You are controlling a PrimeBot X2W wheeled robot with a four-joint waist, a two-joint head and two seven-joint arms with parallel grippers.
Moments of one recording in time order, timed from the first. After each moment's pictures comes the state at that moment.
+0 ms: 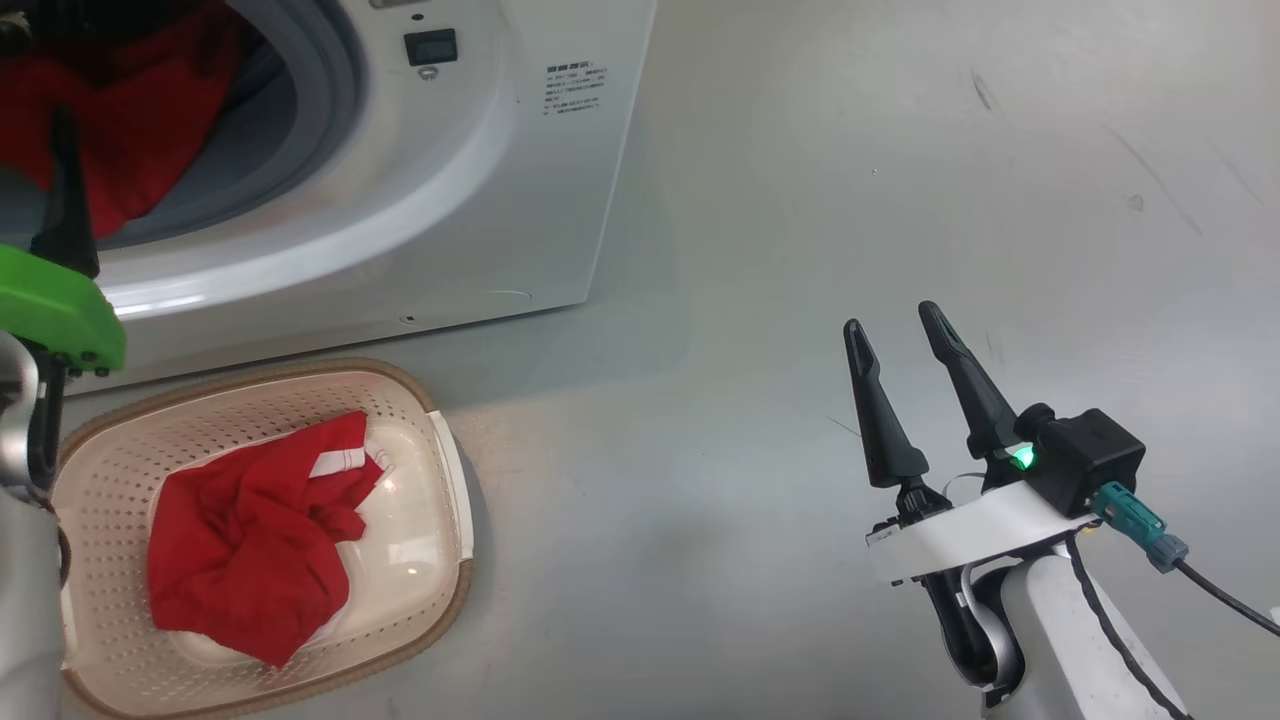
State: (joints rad) left arm -0.57 0.26 0.05 0.29 -0.20 -0.06 0.04; right arm -0.18 -0.05 0.29 0.10 0.37 0.11 -0.25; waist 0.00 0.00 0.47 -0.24
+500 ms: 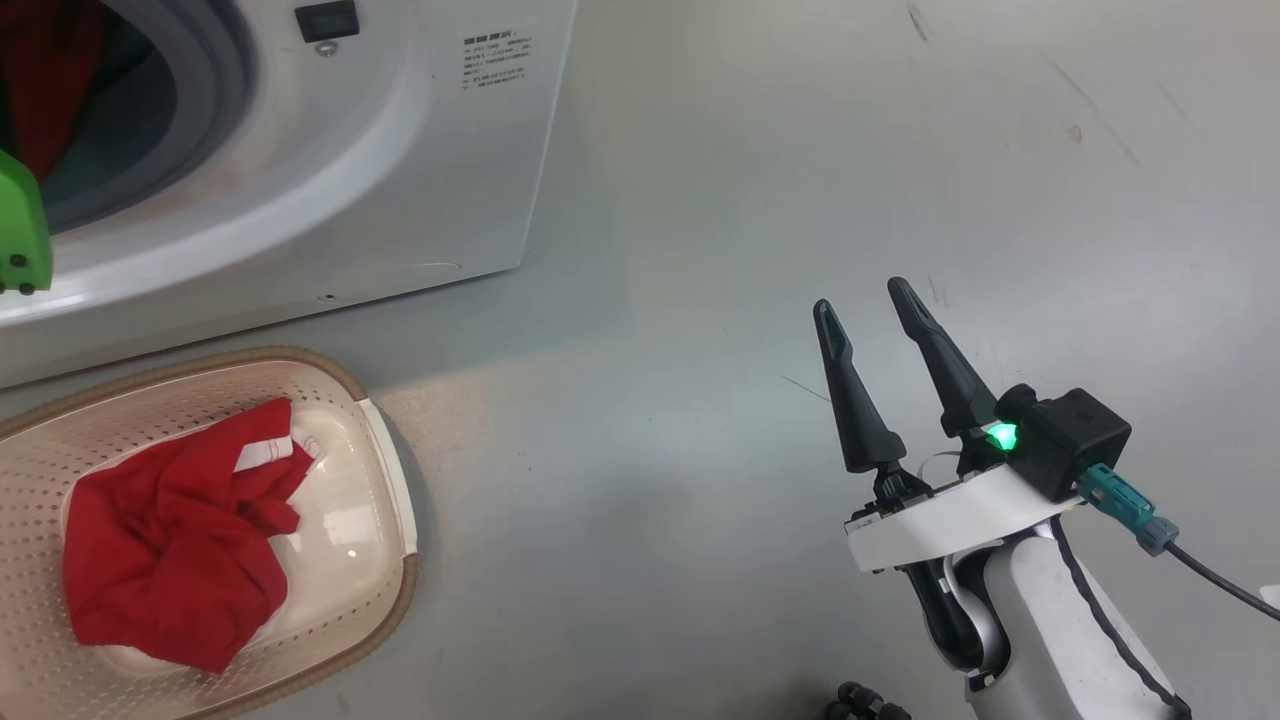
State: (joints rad) left arm -0.79 0.34 -0.02 0.45 -0.10 -0.06 0.27; right arm -0.22 -0.05 0.34 0.08 0.39 0.09 -0.25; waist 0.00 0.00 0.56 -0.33
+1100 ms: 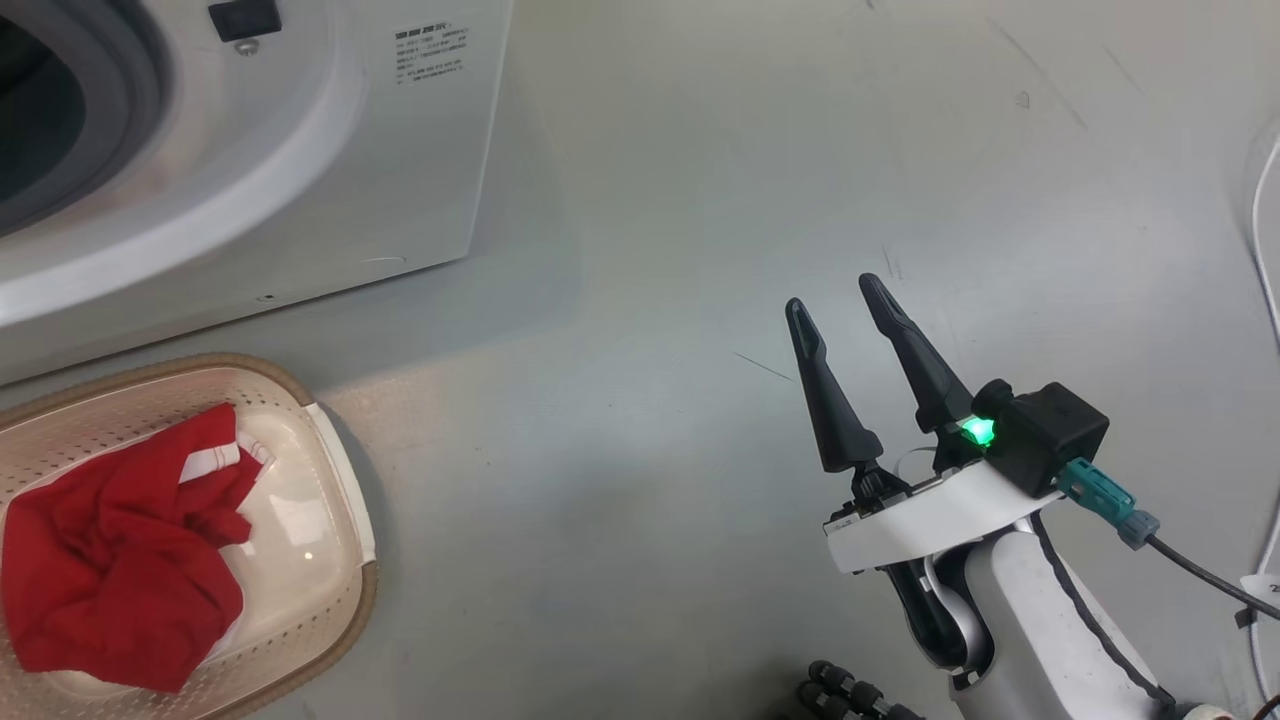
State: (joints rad) left arm -0.95 0.40 -0.03 0.63 -0.05 -0.05 0.44; right arm -0.24 -0.05 0.38 0.08 0.42 0.08 -0.25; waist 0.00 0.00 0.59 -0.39
